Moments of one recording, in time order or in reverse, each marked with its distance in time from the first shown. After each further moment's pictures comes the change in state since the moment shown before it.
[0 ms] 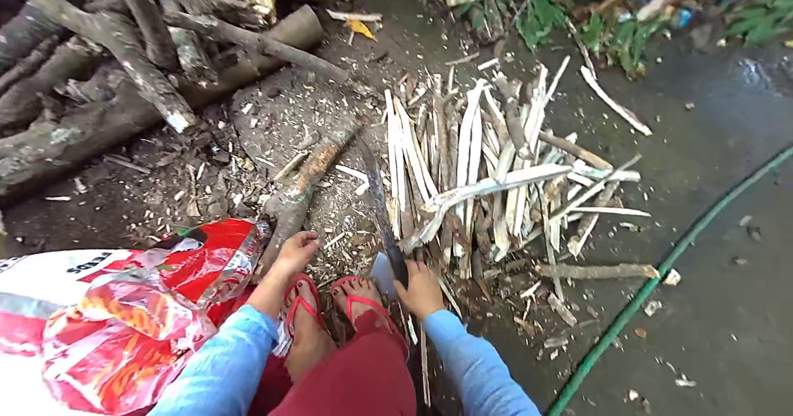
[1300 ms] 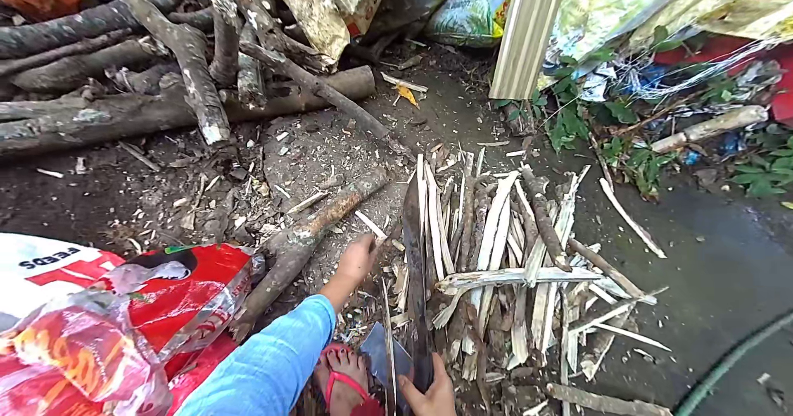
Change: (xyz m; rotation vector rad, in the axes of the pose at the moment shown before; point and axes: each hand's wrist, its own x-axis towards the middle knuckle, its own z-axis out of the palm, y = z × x) left_hand 0.104 0.086 0.069 0.369 0.042 0.344; right_hand -0.032 0.010 0.001 0.518 0.260 -0.116
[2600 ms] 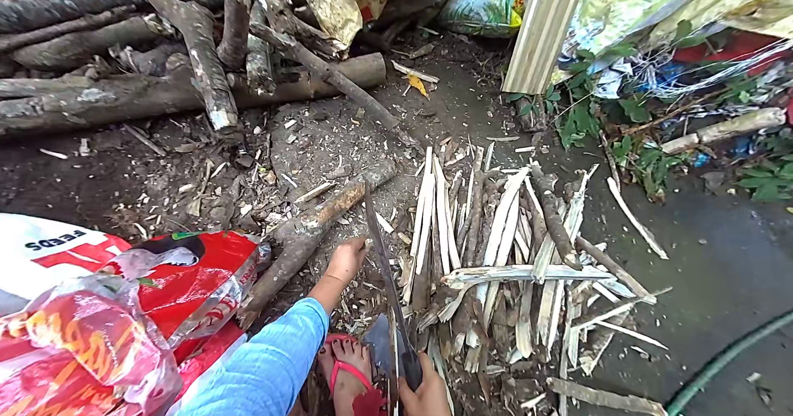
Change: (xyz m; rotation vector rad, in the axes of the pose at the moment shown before) left_hand -0.027 -0.038 -0.004 -0.007 0.132 0.121; right_hand -0.003 0.001 0.011 -0.410 -0.136 0.025
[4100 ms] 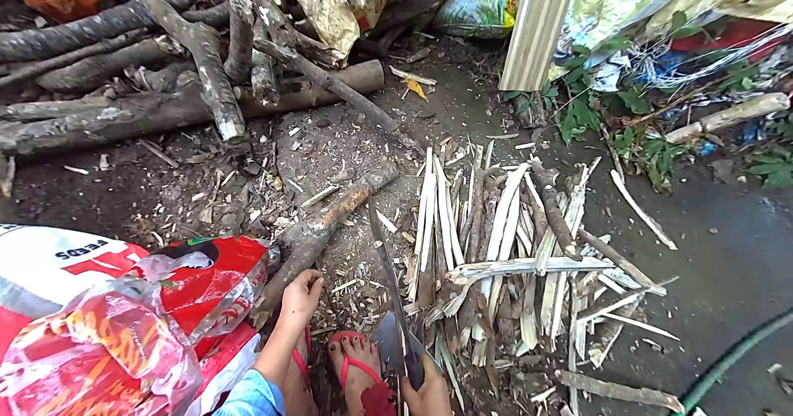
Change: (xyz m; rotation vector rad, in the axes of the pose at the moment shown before) left_hand -0.107 -0.044 -0.031 -0.195 0.263 -0.347; right_hand -0.004 0.012 0.017 0.005 -0.010 0.016
